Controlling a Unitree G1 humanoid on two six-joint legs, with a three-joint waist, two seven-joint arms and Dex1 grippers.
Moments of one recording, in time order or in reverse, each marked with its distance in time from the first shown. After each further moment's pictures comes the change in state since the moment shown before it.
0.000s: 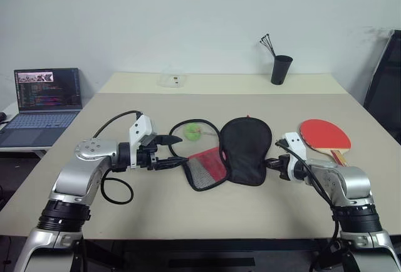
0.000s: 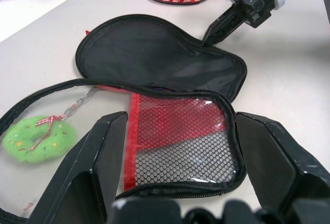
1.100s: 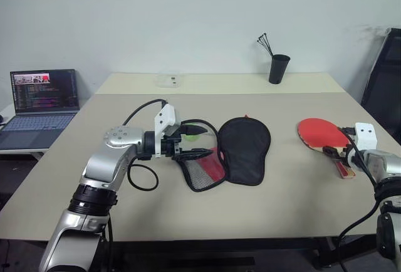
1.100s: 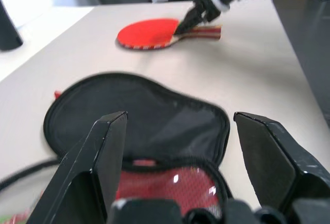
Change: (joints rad) left arm -0.172 -0.152 -0.084 0.006 0.006 -0.003 -0.007; right arm -0.267 -0.305 -0.154 0.916 -0.180 -0.516 -0.014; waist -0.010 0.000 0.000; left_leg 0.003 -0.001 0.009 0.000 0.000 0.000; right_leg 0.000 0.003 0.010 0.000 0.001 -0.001
